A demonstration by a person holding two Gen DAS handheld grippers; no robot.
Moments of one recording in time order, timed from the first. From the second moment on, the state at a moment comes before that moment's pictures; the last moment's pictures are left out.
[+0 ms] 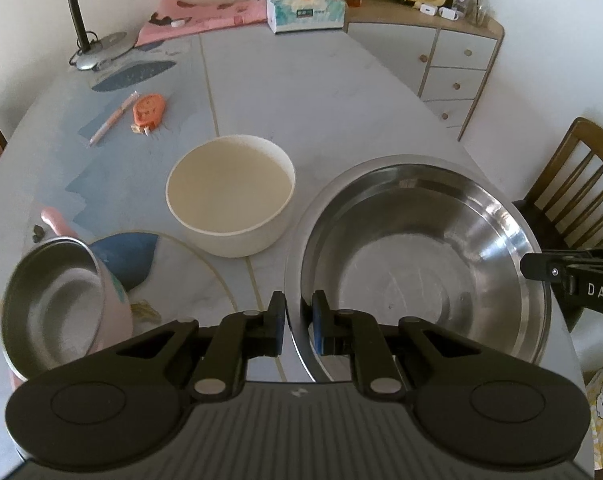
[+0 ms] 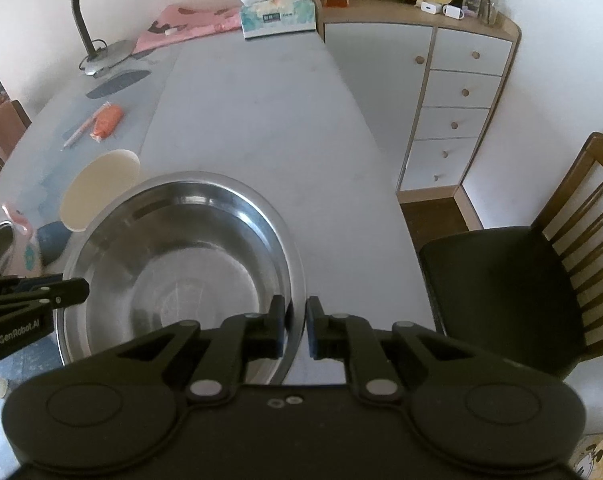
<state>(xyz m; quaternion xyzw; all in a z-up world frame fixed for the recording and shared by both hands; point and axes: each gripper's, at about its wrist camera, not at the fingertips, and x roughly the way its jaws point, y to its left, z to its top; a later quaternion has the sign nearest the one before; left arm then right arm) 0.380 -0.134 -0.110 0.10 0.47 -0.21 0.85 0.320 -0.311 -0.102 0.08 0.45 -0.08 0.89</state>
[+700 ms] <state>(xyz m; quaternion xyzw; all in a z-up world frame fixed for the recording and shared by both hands) 0.273 -0.093 -0.035 0.09 0.44 -0.16 0.88 0.217 -0.290 -0.035 0.08 0.42 -0.02 0.90</state>
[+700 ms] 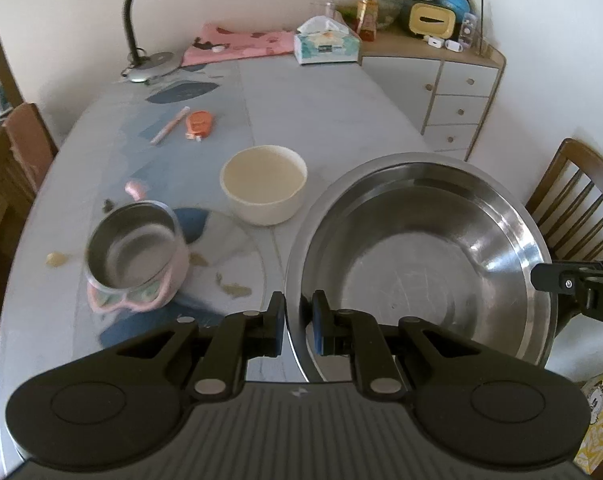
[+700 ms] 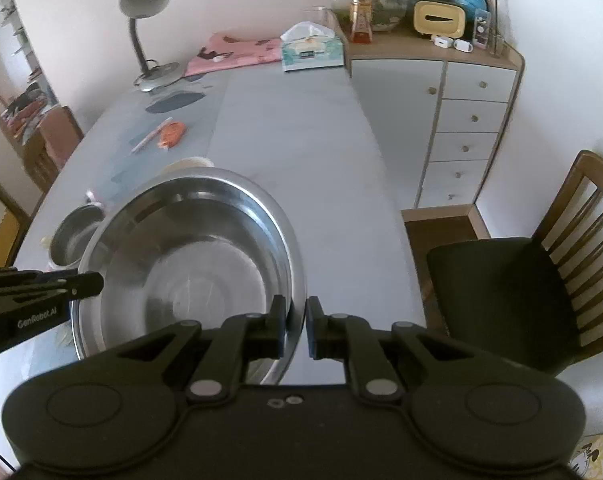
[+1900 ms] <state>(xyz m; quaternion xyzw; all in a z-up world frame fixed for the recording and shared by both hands) 0.206 0.140 -0.046 0.02 0.48 -0.04 0.87 0.193 -0.083 -0.062 0.02 0.47 0.12 0.87</state>
